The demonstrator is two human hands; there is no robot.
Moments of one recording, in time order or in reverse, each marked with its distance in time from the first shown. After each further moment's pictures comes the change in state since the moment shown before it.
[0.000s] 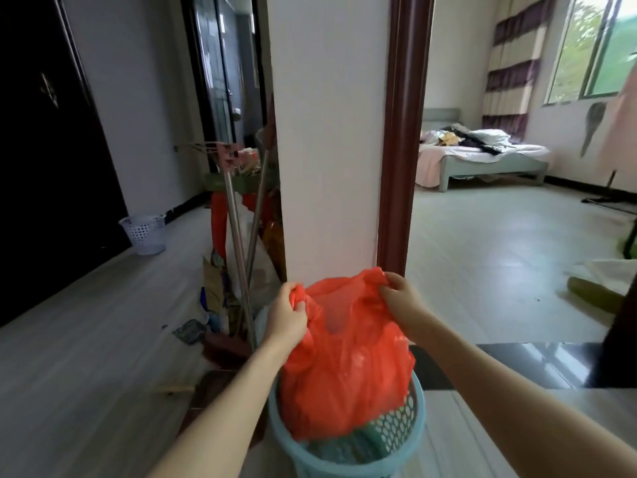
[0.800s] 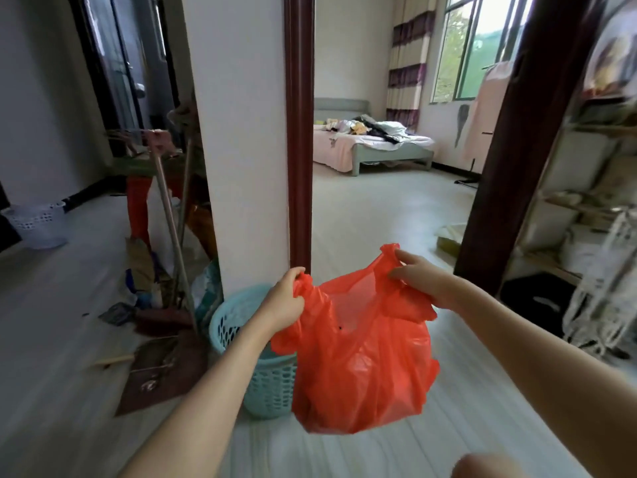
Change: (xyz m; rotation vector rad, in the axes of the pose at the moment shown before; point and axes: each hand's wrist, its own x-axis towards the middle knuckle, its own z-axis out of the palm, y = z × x) left_hand -0.178 0.082 0.003 0.163 -0.500 0.182; right_hand -0.220 -0.056 -0.162 -0.321 0.034 0.205
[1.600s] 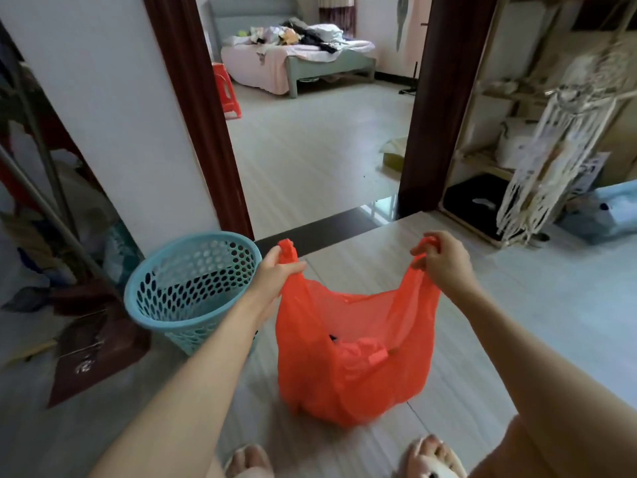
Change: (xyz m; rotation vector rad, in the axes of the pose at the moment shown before) left_hand 0.032 -0.019 0.147 -0.636 -0.231 -0.282; right_hand -0.025 0.178 -0.047 0.034 0.624 0.132
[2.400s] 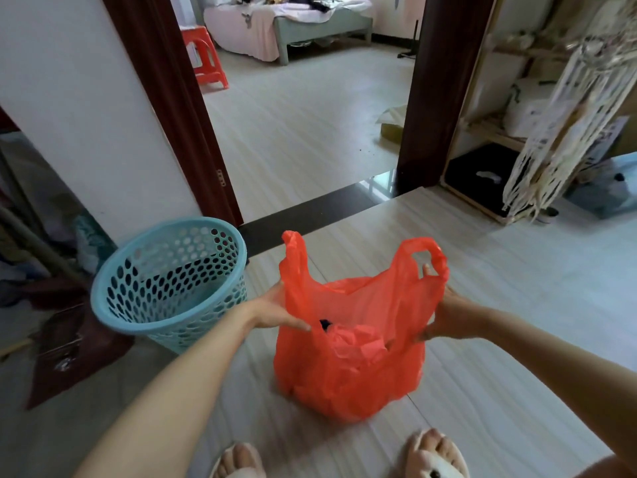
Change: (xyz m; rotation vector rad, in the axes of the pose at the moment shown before) left_hand 0.036 -0.053 0.002 0.861 -0.427 -0.078; right_hand 0.016 0.111 -0.002 -0.755 -0.798 -0.142
